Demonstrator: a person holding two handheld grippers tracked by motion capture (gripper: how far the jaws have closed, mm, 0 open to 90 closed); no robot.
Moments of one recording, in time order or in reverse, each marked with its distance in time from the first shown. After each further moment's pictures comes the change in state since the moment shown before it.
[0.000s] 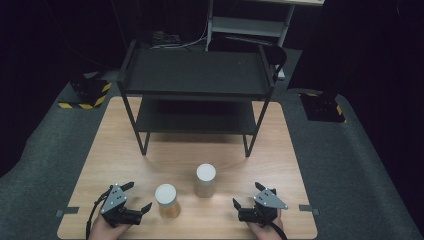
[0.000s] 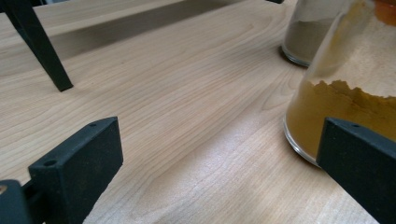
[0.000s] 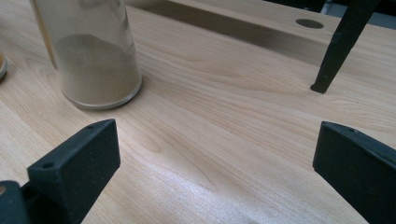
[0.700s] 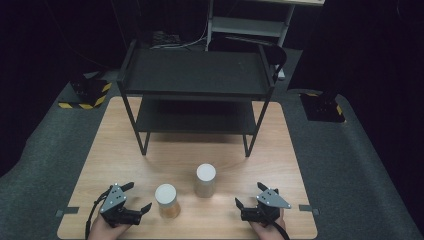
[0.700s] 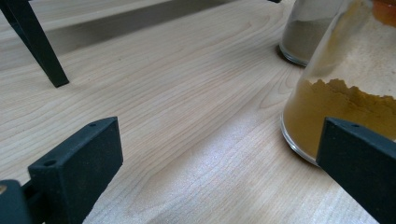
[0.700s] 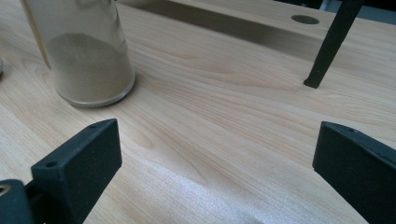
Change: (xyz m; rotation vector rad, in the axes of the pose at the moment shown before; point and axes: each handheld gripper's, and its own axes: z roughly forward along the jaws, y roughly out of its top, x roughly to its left) left arm 0.002 0.001 0.000 0.012 -0.012 -0.009; right arm -0.007 -0.002 -0.003 0.001 -0.002 0.019
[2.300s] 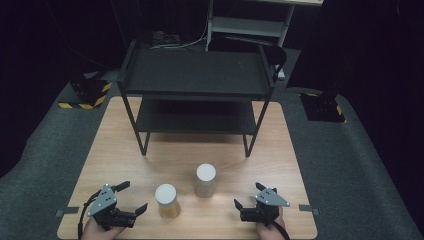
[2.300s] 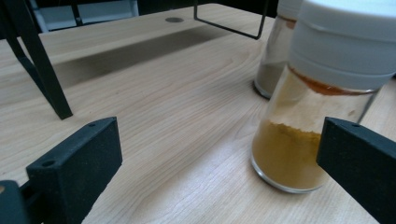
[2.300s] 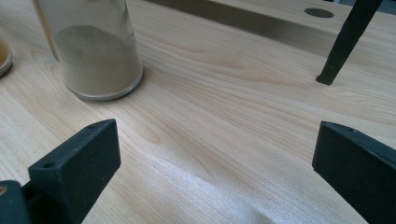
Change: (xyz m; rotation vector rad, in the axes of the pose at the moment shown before) left arm 0.001 0.008 -0.027 -0.093 -0.047 -0.011; right arm -0.006 0.005 0.003 0.029 0.037 -0.010
